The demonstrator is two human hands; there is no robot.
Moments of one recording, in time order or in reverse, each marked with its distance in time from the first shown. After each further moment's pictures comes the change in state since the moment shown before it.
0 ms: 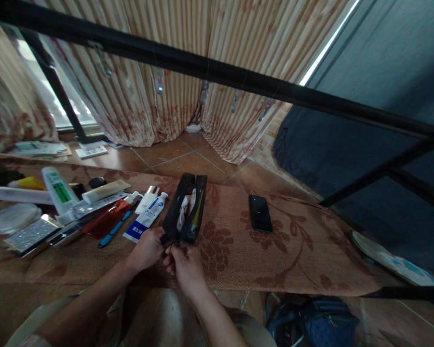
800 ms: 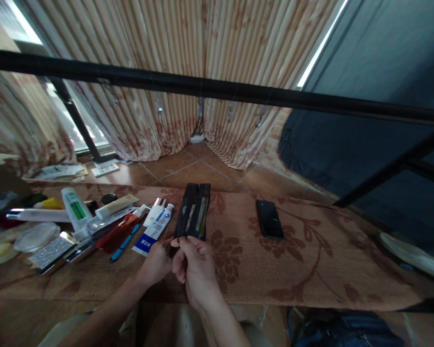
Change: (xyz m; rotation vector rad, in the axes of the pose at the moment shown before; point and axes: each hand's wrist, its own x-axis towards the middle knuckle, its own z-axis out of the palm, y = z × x) left_hand 0.000 -0.003 0.006 0.048 0.057 -0.012; right_hand -0.010 -0.047 0.011 0.361 -0.042 -0.149
